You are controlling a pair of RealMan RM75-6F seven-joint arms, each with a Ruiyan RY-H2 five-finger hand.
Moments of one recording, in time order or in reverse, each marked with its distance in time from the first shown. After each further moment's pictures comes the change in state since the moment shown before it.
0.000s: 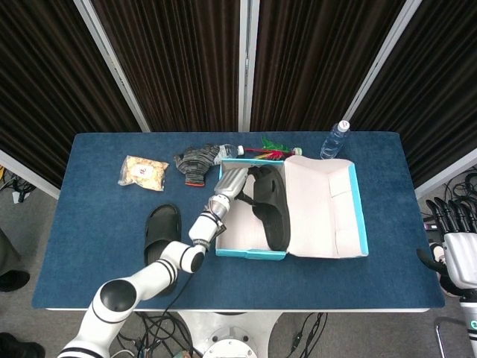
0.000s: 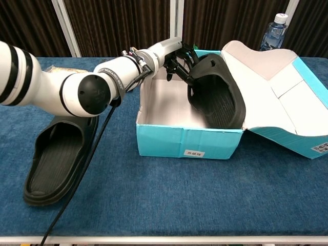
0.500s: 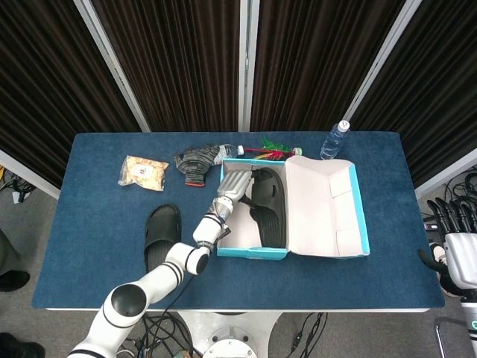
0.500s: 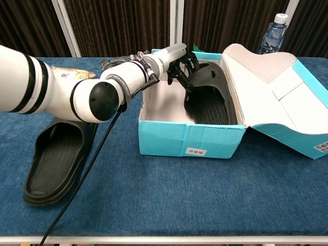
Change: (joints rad) left arm -0.037 -0.058 -0.005 0.094 0.009 -0.014 0.097; right arm -0.002 0.002 0.000 0.001 0.007 -0.002 0.002
